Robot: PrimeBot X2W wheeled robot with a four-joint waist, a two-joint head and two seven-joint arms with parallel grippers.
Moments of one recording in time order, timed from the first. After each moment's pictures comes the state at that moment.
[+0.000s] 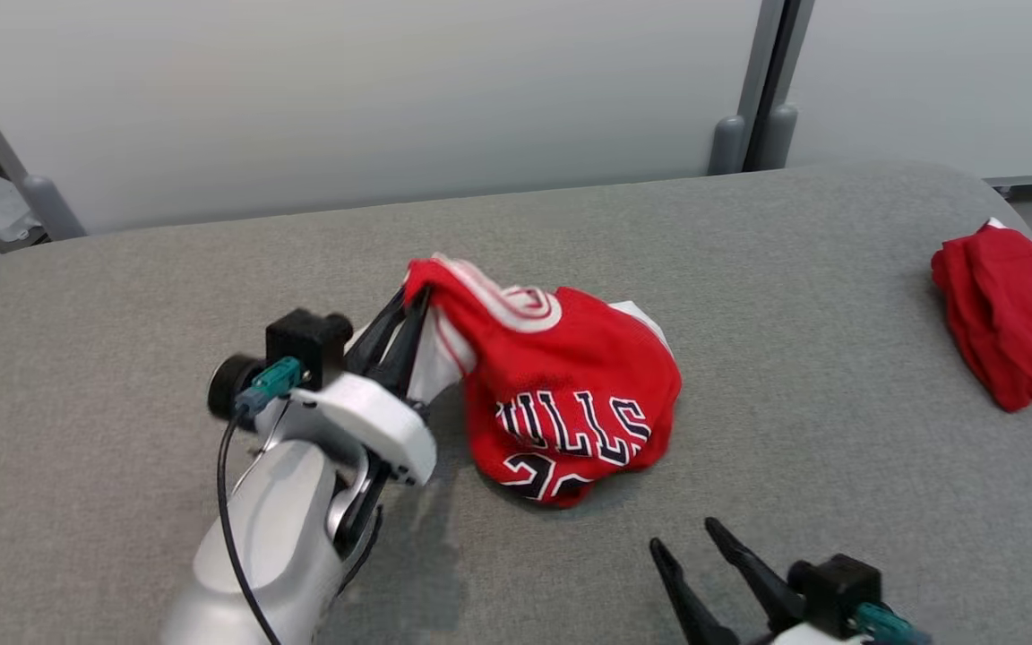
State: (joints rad) left arm -0.56 0.03 -0.35 0.72 -0.32 -0.12 -0.26; right arm -0.06 -0.14 0.50 0.32 0.46 0.13 -0.26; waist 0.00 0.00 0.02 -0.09
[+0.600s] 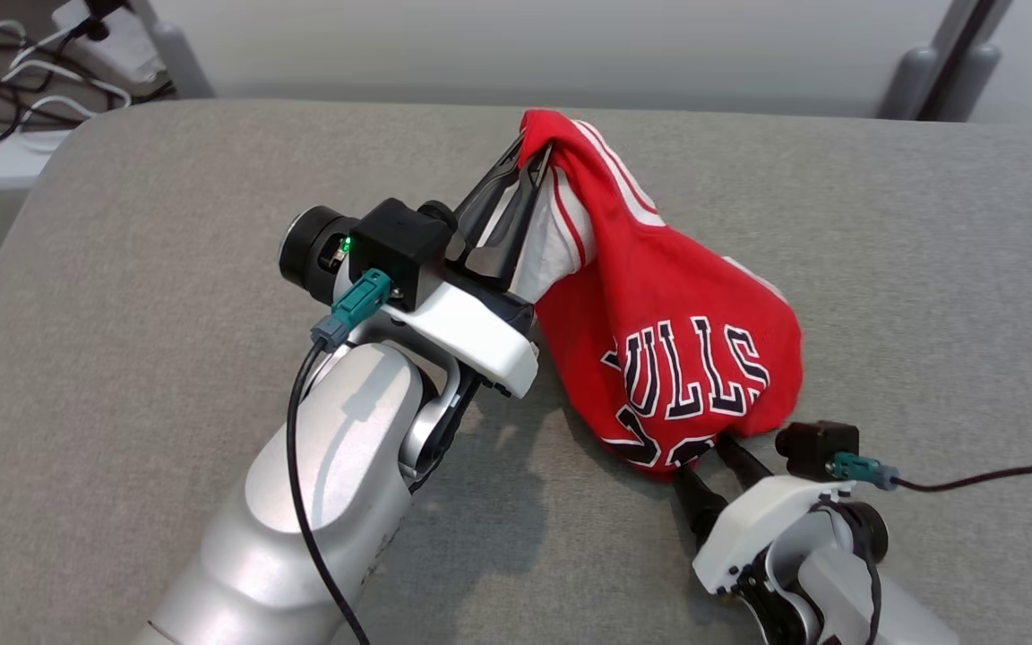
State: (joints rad) left arm -0.71 0.03 -0.57 0.43 -0.40 0.01 -0.26; right arm -0.50 -0.06 0.65 0.89 0.78 0.13 -0.26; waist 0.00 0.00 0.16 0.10
